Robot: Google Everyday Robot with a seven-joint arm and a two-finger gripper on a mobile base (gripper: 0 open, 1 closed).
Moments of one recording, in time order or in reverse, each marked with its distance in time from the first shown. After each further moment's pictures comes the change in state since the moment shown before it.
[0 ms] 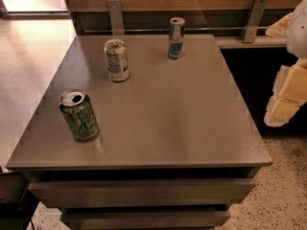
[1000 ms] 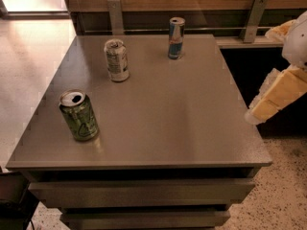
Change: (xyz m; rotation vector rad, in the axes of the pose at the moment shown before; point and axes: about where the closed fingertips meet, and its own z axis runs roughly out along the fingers) arm -0.014 -0.005 0.016 0.062 -0.195 0.127
